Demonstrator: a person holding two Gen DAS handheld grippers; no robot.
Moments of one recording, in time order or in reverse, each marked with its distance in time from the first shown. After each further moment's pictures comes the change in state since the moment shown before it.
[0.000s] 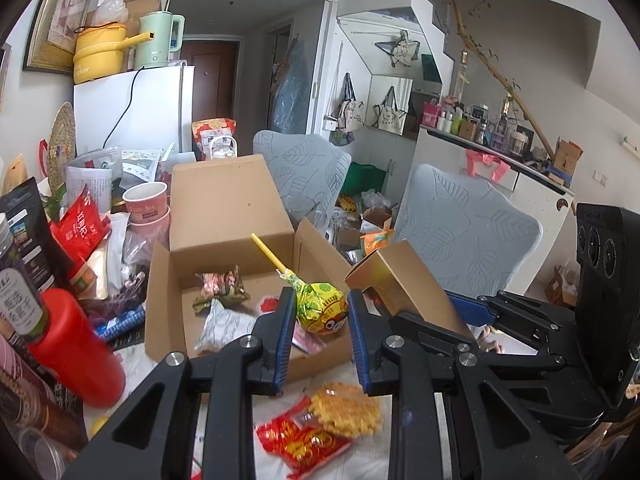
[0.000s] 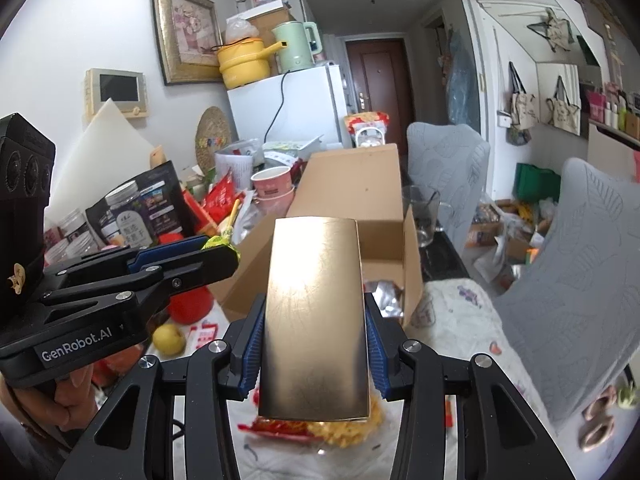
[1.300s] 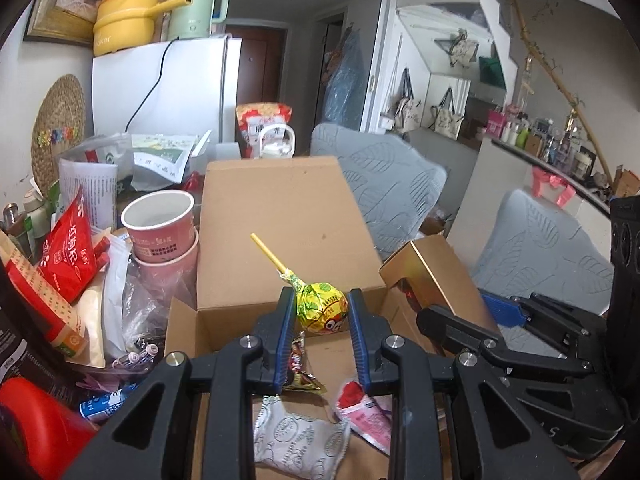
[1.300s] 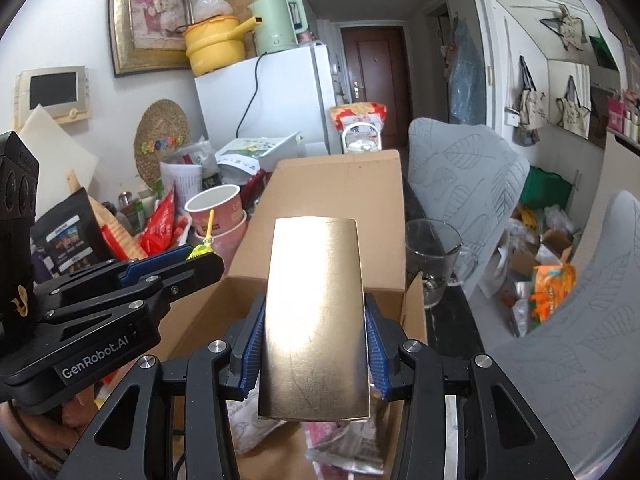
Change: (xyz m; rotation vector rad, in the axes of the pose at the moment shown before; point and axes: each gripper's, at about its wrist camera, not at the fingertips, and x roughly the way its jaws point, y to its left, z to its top) left arm 0.147 0.090 0.062 -0.082 0.040 0.148; right arm 0.165 -0.044 0.081 -0.015 0.071 -0.038
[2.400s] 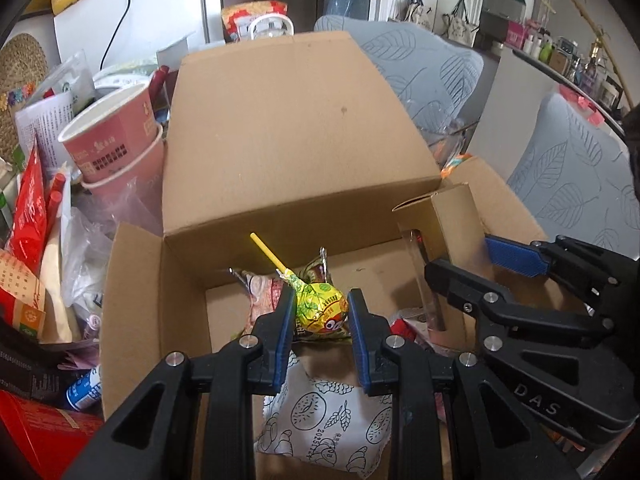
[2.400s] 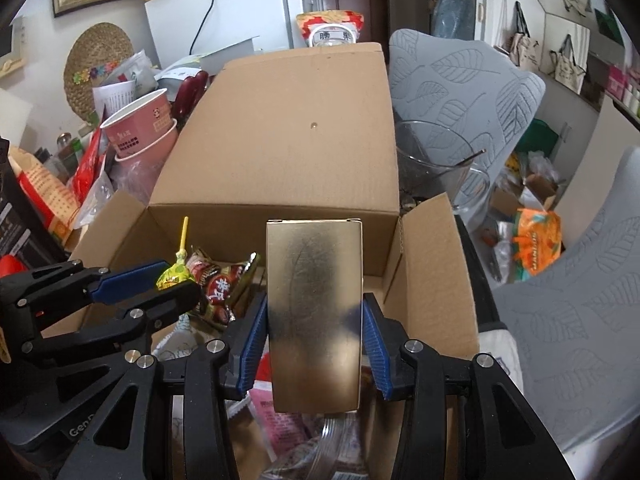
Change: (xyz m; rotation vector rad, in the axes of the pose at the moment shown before) left arm 0.094 0.005 -0.039 0.063 0.335 0.054; right arm 0.088 -0.021 -0.025 0.027 0.275 -0.108
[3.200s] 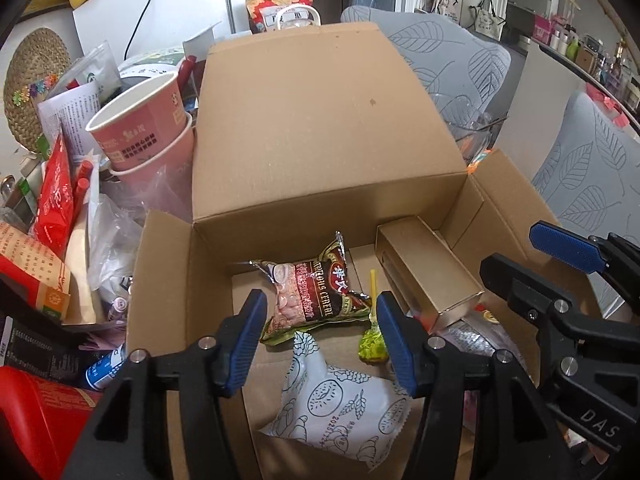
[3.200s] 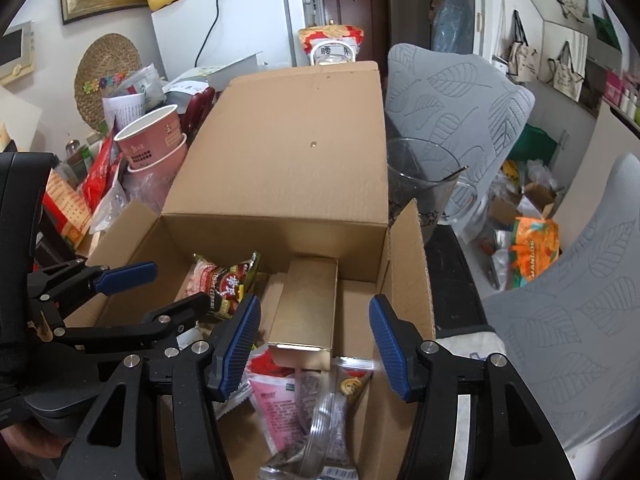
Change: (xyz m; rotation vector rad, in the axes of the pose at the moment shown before) left arm -0.008 -0.001 0.004 -0.032 0.030 0.101; right arm -0.029 -0.002 -0.001 -0.003 -0.051 0.007
